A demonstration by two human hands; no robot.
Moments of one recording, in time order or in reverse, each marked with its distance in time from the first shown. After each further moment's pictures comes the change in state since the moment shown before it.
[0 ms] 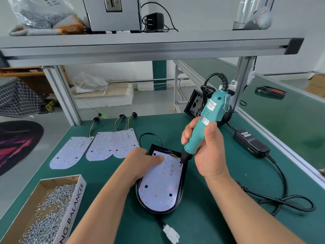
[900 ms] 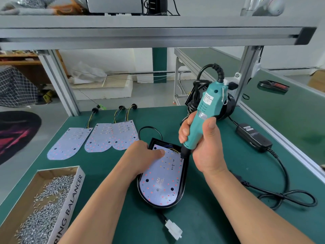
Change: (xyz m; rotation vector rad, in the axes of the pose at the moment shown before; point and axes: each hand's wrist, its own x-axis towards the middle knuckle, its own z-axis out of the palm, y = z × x) left_hand -0.004 -0.002 0.001 0.032 -0.006 -0.002; right_hand -0.003 0.005 0.010 0.012 -0.088 0.038
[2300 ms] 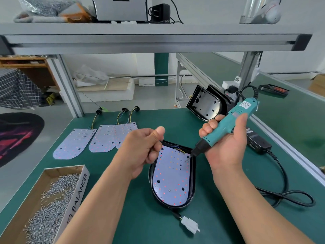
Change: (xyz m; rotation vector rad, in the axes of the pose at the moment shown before) left_hand -0.038 0.029 -0.019 -0.579 -0.091 0.173; right_hand 0.006 -0.009 -0.034 0.435 0.357 0.059
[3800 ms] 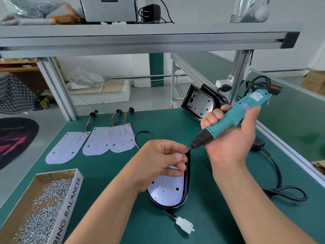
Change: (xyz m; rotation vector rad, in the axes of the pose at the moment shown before) left_hand -0.015 -0.011 0.037 0.021 -0.298 -0.023; right_hand -0.008 -0.026 0.020 0.110 -0.045 -0.098
